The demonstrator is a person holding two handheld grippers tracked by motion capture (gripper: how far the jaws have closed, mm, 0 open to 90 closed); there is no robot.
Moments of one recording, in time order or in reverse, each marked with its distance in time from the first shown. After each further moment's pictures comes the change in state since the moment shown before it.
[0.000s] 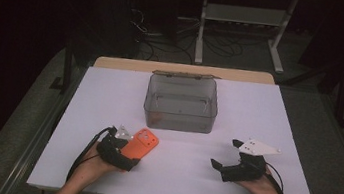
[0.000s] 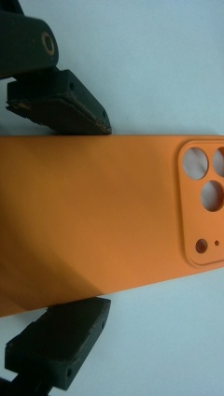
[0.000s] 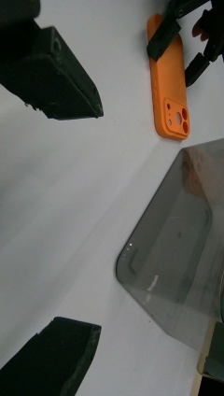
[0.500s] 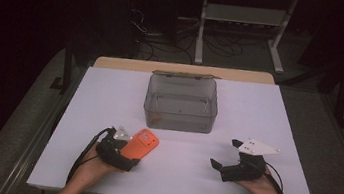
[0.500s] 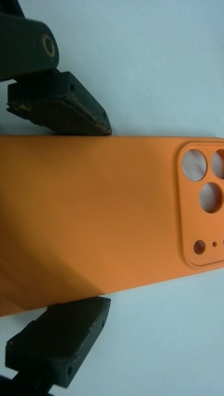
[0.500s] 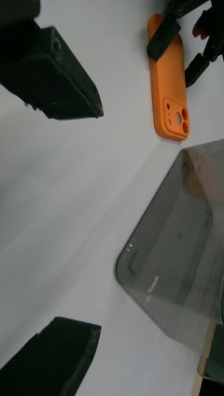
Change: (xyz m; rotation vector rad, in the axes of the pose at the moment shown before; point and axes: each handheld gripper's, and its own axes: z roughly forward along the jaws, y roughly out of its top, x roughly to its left) left arm 0.000 -0.001 0.000 -0.007 -0.005 0.005; right arm 0.000 0.000 0.001 0.000 0.004 -0.004
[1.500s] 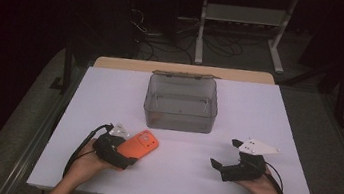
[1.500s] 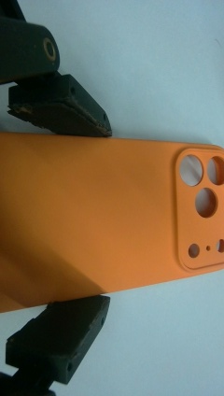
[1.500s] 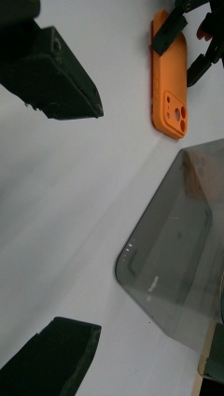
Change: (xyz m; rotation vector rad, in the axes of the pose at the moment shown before) left arm 0.013 0.001 -0.007 -0.009 -0.086 0.030; right arm 0.000 0.000 0.000 -0.002 0.000 0.004
